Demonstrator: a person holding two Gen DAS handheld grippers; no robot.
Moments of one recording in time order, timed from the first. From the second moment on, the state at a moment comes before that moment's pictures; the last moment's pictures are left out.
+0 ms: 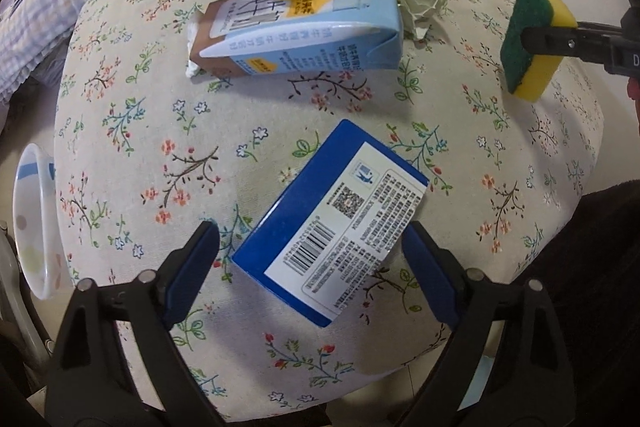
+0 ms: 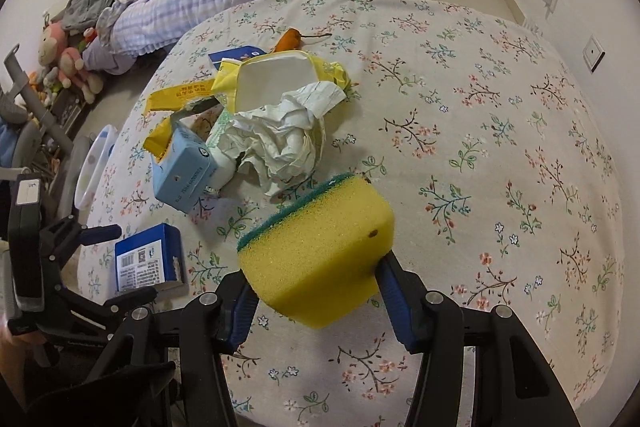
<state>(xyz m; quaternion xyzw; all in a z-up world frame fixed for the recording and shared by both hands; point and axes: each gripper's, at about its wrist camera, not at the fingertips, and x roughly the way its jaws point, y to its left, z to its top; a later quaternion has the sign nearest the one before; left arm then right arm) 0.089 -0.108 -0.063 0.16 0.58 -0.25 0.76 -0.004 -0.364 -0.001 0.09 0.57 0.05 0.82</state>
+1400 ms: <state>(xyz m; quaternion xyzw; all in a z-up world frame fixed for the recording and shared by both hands) 0.115 0.046 -0.002 -0.02 0.51 -0.10 0.85 0.042 -0.267 0.056 0.11 0.51 0.14 0.84</state>
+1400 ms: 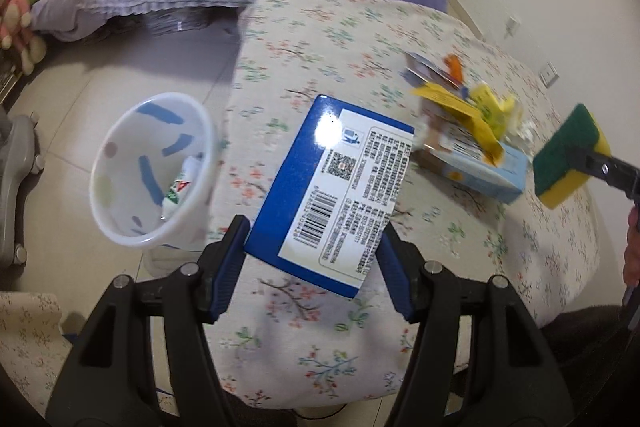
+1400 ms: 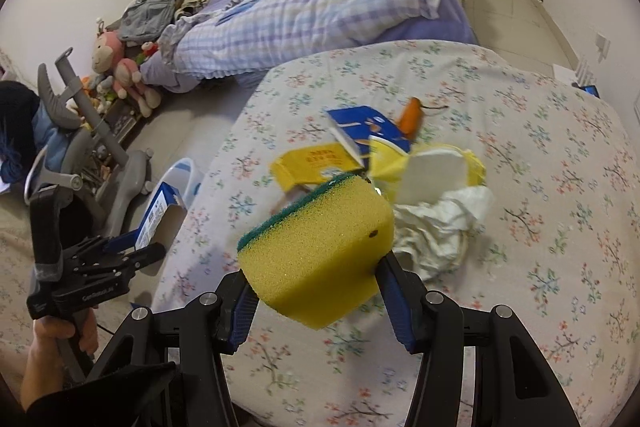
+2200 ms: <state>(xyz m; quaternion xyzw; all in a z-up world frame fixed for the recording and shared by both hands) 0.139 0.171 -0.031 -0.14 0.50 0.06 0.85 0.091 -0.117 0.036 0.10 0.50 0.23 0.83</state>
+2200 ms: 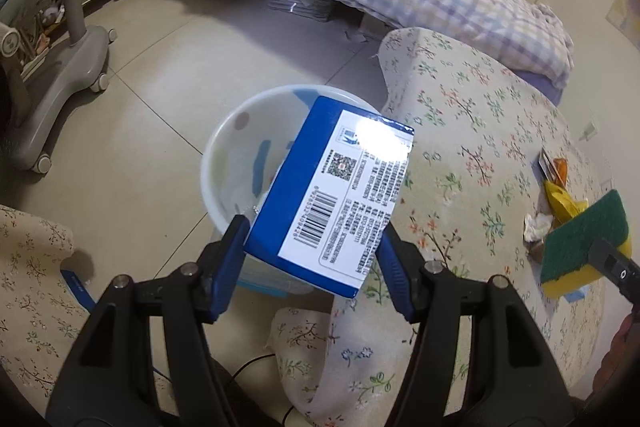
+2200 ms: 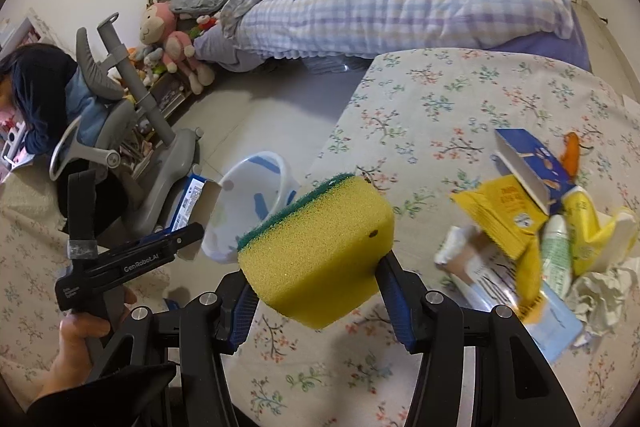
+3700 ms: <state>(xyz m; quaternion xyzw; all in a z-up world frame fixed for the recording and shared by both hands) 0.115 0.222 -0.043 -0.13 0.52 0.14 0.83 0.143 -0.014 -0.001 0.12 0.46 0.26 0.84</state>
